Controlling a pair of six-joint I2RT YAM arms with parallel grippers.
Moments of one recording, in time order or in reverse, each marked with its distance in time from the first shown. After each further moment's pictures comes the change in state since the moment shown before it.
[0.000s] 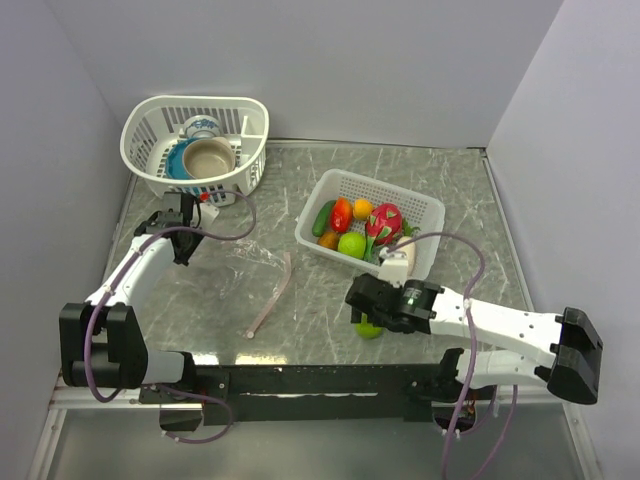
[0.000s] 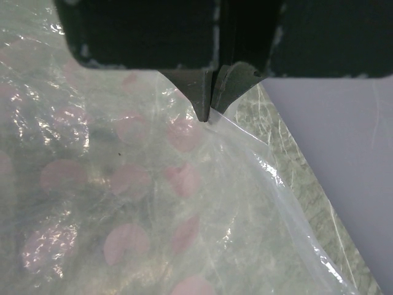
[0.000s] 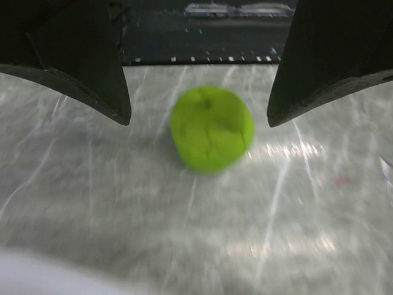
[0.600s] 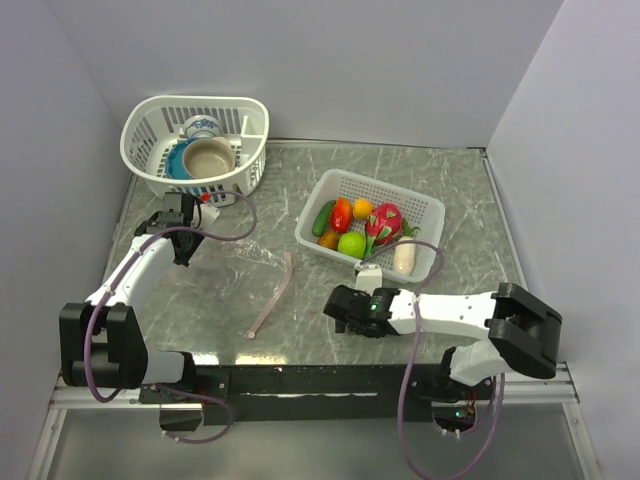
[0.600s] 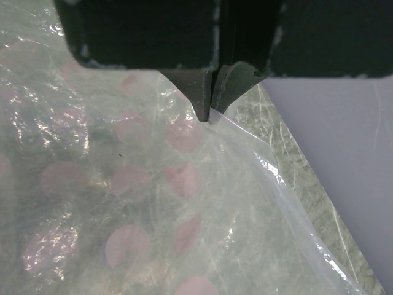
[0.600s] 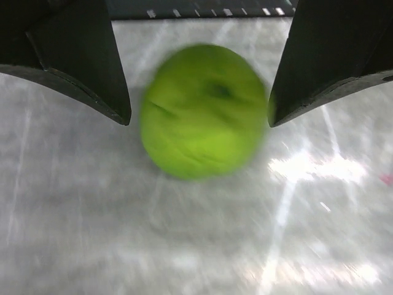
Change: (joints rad) left arm -0.006 0.000 0.000 -0.013 0.000 0.000; right arm 0.047 0.266 -0.100 0.267 -0.033 -0.010
